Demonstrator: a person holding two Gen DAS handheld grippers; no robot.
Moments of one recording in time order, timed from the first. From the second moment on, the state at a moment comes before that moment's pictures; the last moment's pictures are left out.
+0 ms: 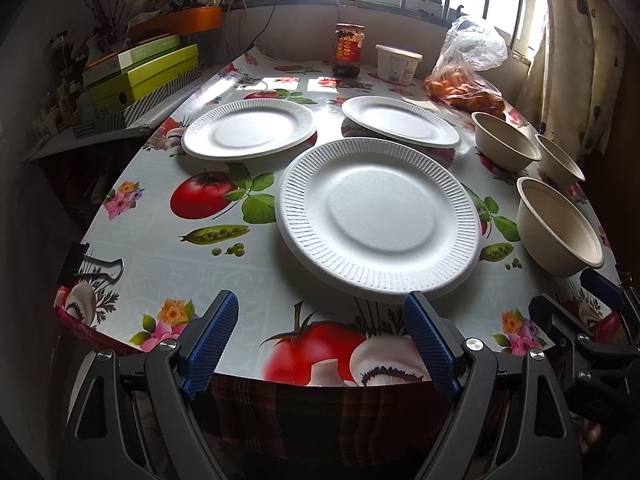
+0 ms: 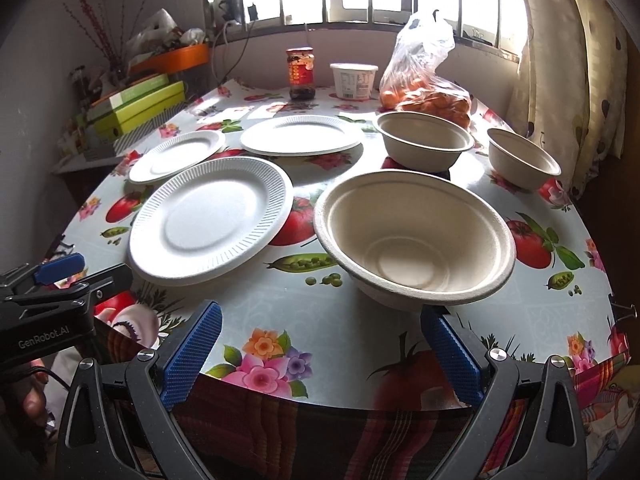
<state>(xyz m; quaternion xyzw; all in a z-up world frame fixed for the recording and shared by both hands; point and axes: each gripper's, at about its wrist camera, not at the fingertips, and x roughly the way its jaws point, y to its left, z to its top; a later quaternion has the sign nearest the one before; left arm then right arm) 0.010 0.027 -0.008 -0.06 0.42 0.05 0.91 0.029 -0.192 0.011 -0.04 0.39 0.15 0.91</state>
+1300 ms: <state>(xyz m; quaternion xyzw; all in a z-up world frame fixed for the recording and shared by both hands) 0.042 0.058 -0.015 -0.08 0.44 0.08 0.89 0.074 -0.184 0.008 -0.16 0.33 0.00 0.93</state>
